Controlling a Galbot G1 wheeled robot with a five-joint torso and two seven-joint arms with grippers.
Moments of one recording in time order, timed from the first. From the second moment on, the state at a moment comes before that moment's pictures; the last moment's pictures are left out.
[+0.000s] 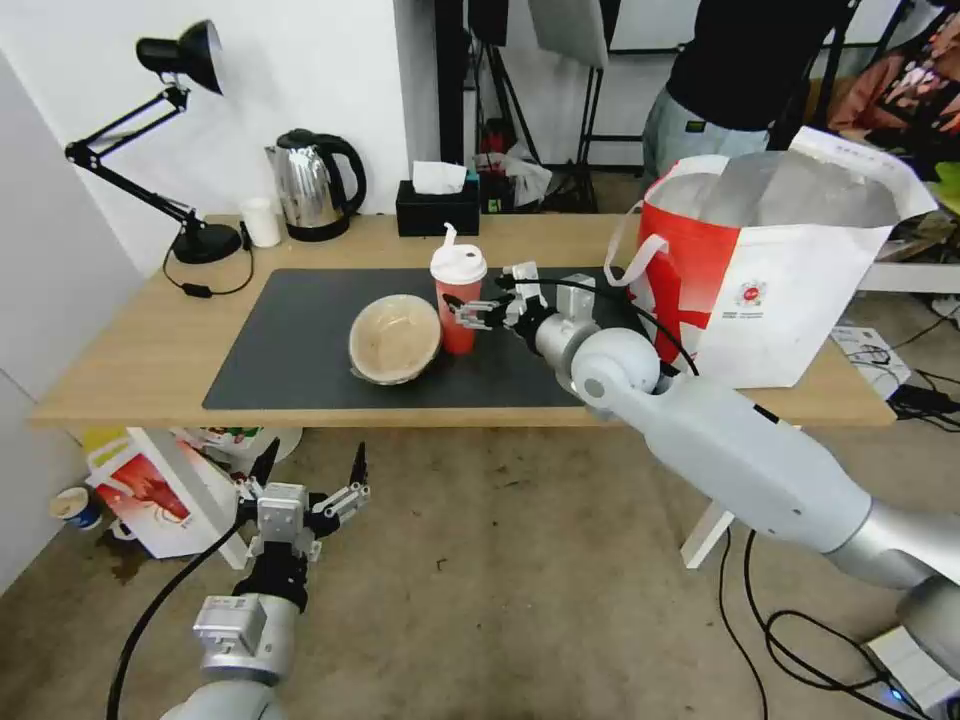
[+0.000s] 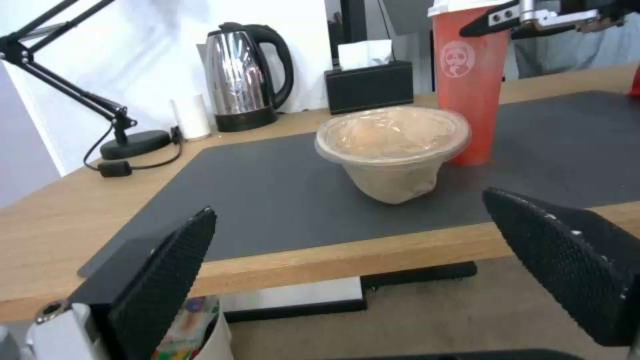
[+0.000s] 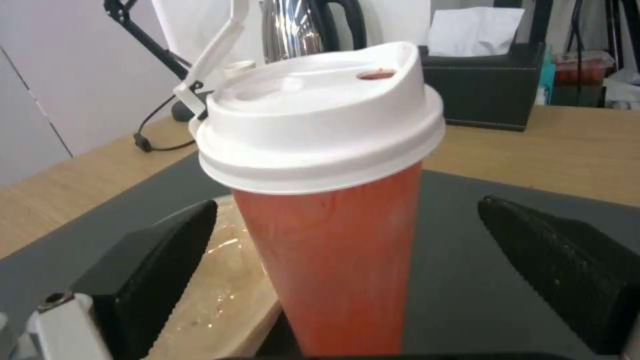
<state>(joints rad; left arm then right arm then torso) 1.80 -1.50 -0.55 -2.30 0.00 0.00 0.00 -0.29 1.00 -0.45 1.61 1.08 -0.25 0.20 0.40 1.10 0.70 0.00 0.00</state>
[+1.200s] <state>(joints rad) 1.80 -1.50 -0.55 -2.30 0.00 0.00 0.00 -0.26 1.09 -0.49 1.49 1.06 -0.22 0.16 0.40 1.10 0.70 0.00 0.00</state>
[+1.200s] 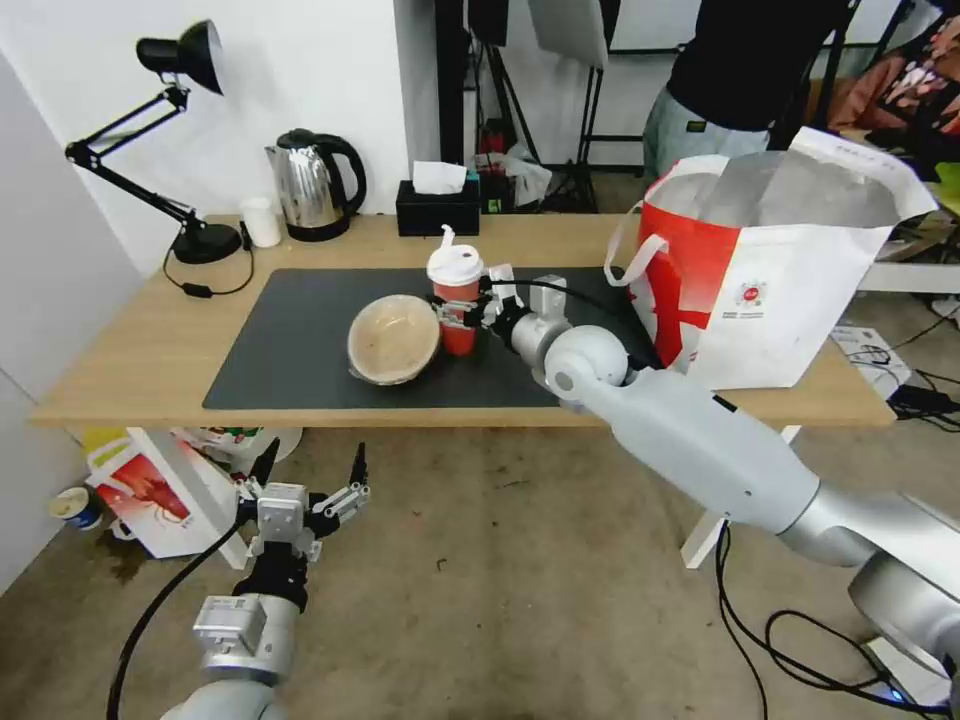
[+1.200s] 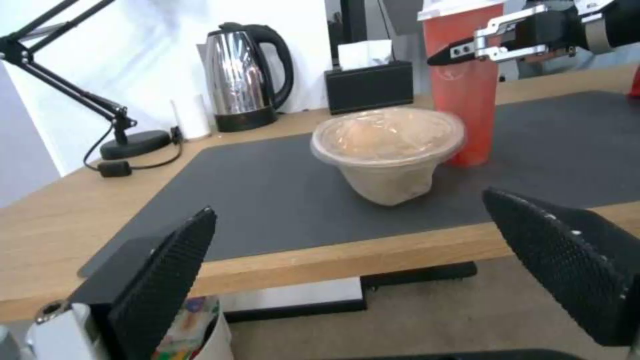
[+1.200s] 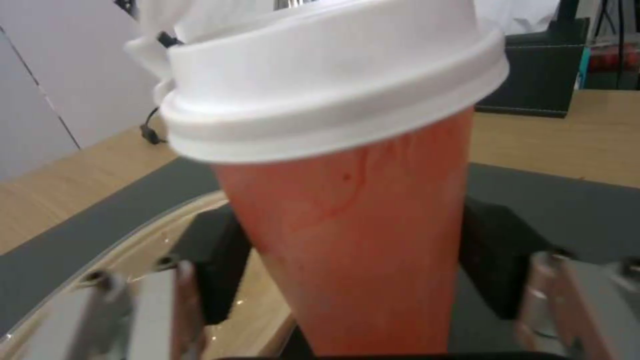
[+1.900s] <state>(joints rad) 1.80 -1.50 -0.55 -2.30 0.00 0.00 0.00 -0.26 1.05 -0.48 1.51 1.07 -0.20 0.16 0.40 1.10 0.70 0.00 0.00</state>
